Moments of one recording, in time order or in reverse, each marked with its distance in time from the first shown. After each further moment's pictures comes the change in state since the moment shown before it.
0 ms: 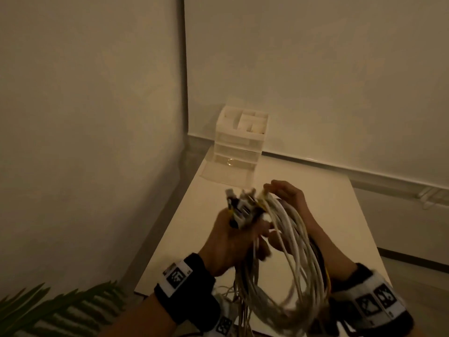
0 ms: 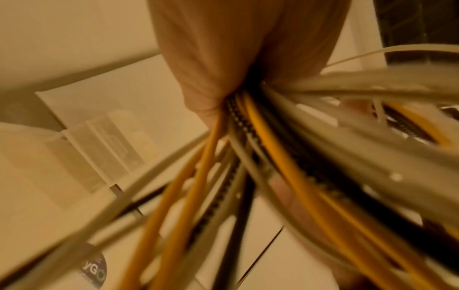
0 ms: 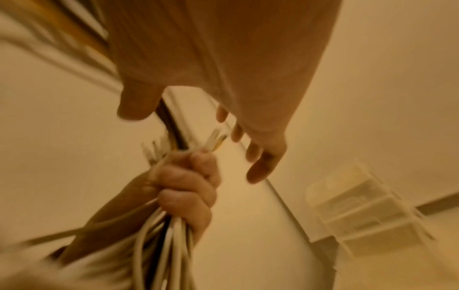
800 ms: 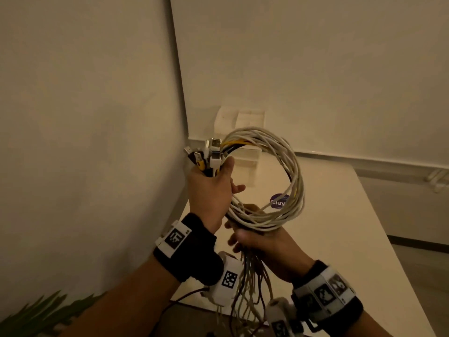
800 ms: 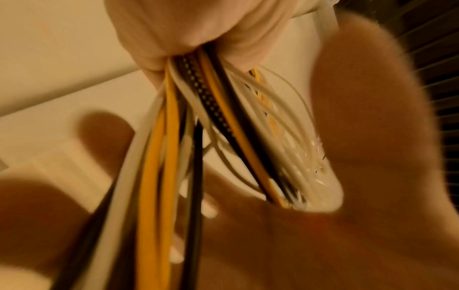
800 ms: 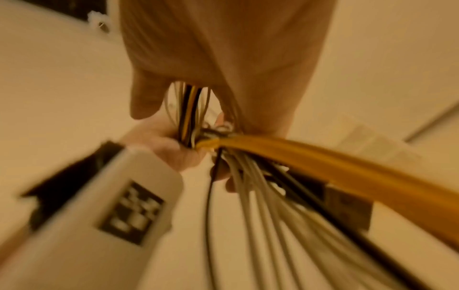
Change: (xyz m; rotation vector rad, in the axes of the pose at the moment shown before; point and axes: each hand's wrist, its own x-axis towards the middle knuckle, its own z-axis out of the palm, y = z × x) left_hand 0.042 0.046 -0.005 0.060 0.578 0.177; right_hand 0.002 0.086 0.029 0.197 -0.169 0.010
